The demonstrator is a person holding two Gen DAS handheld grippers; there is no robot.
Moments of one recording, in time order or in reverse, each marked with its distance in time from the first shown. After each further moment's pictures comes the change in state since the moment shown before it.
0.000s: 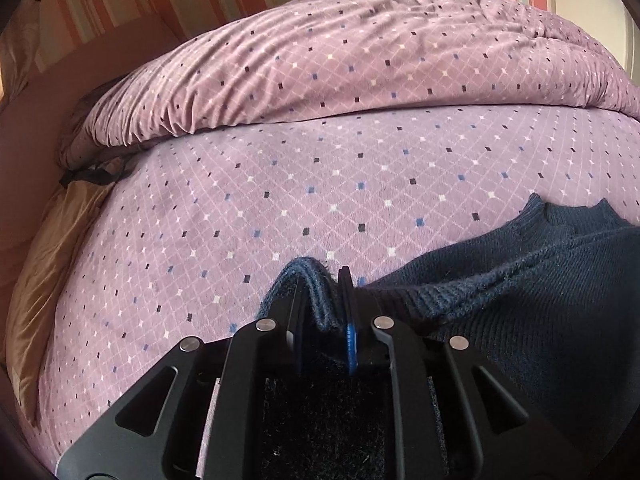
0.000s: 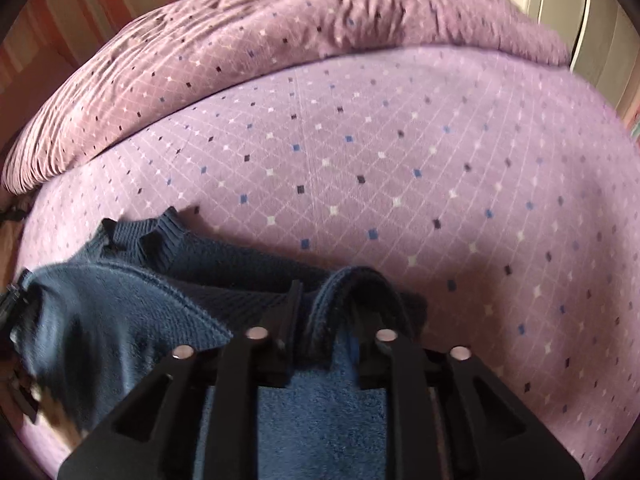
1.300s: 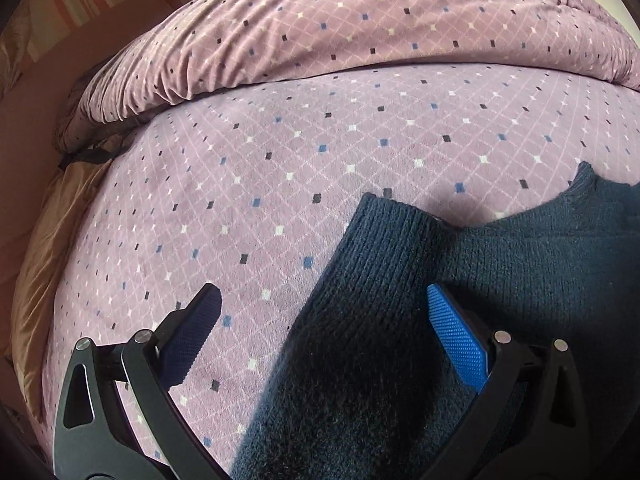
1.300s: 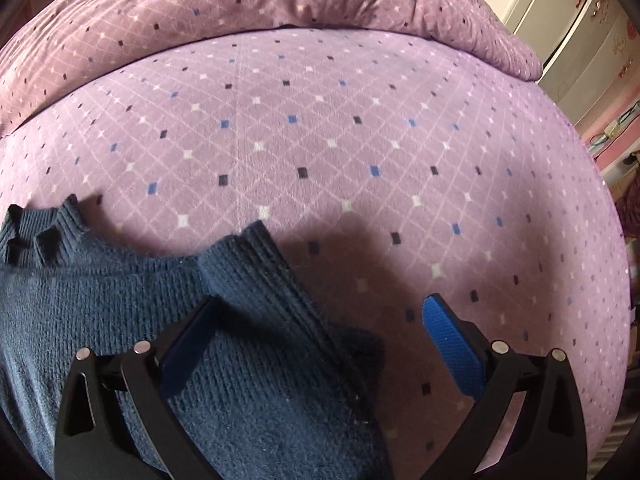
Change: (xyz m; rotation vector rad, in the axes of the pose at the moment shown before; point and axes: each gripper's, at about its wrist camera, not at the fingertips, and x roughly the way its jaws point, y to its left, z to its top) left arm 0.049 0.002 -0.008 0.000 0.110 0.048; right arm 0.045 -0.003 0.008 -0.053 0.045 -0.294
